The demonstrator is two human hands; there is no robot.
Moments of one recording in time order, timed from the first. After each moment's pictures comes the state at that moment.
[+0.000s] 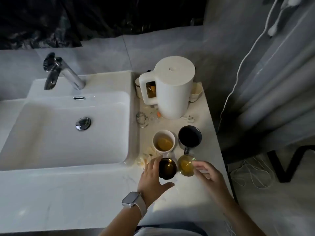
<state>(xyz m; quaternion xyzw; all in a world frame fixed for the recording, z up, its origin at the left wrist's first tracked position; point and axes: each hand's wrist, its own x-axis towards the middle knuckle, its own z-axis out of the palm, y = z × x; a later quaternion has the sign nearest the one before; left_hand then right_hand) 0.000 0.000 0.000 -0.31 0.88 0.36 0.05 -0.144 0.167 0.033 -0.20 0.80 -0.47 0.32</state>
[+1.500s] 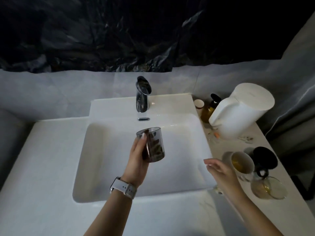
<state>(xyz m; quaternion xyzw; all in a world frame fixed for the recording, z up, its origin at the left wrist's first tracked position) 0.133 -0.324 0.109 -0.30 0.43 0.82 -0.22 -0.007 -0.091 0.066 -0.14 0.80 -0.52 0.26</state>
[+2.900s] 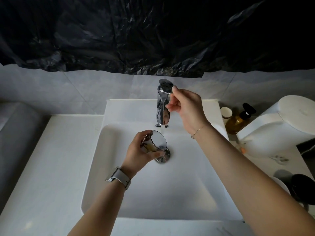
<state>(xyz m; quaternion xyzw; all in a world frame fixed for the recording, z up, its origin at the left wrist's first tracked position) 0.125 -0.424 0.065 -0.36 0.73 0.54 -0.20 -0.053 -0.373 0.184 -0.19 0.56 -0.73 0.34</state>
